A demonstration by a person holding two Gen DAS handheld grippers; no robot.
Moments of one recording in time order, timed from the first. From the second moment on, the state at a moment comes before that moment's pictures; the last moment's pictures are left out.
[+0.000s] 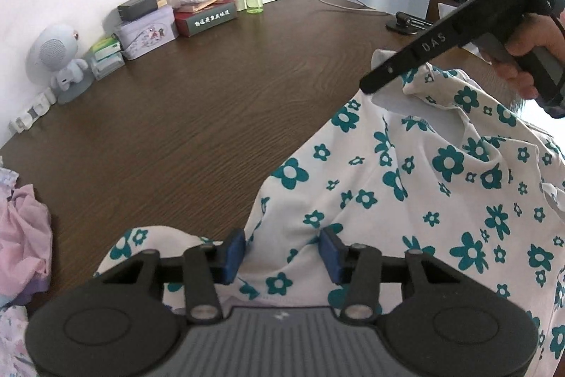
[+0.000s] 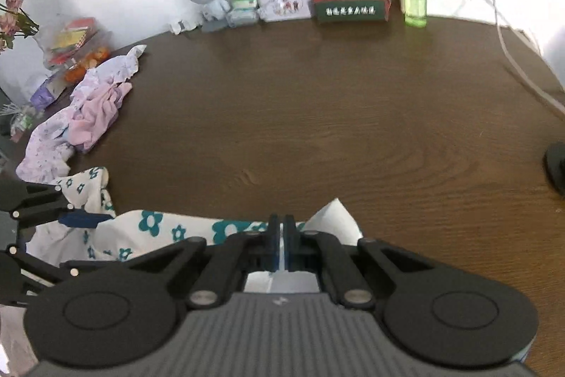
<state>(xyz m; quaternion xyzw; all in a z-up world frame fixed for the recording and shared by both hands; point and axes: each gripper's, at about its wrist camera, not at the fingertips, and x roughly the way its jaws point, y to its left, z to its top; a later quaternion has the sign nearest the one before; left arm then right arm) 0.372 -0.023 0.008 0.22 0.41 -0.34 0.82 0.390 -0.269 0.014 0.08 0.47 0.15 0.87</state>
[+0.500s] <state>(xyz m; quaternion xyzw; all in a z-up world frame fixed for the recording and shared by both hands) 0.392 -0.002 0.010 0.12 0.41 -0.32 0.85 0.372 -0.246 0.018 0.06 0.45 0.17 0.88</state>
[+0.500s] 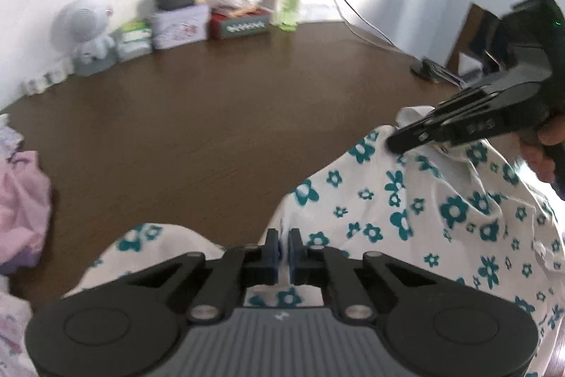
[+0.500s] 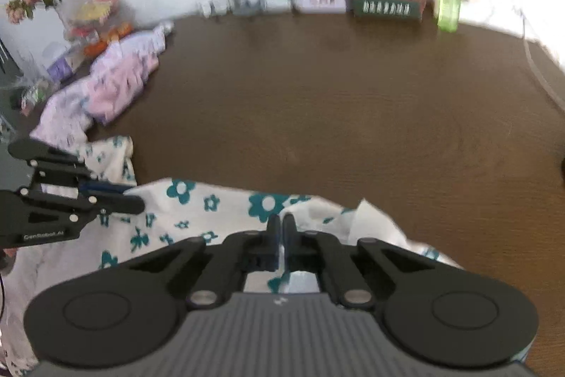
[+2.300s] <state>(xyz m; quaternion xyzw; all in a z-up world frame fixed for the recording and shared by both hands) 0.360 -0.202 0.001 0.16 0.43 -0.46 0.76 0.184 -0.297 -0.008 0.10 0.42 0.21 0.88</state>
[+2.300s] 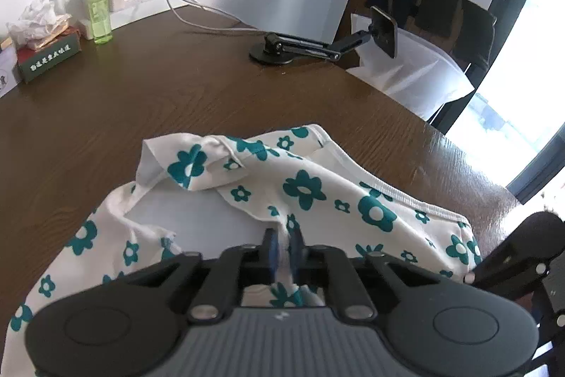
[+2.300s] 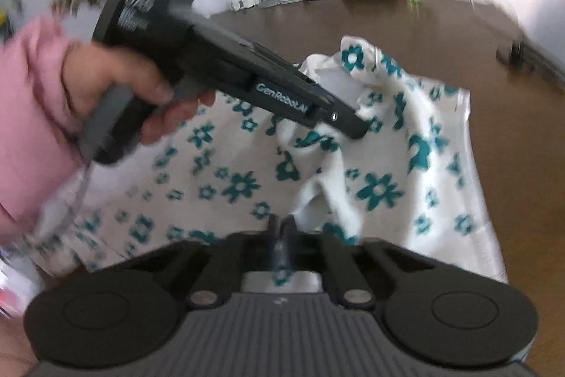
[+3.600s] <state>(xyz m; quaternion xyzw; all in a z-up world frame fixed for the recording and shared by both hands) 0.325 -0.147 0.027 0.20 0.36 -0.44 0.80 0.124 -0.281 0.004 -0.05 0.40 0.15 0.90</state>
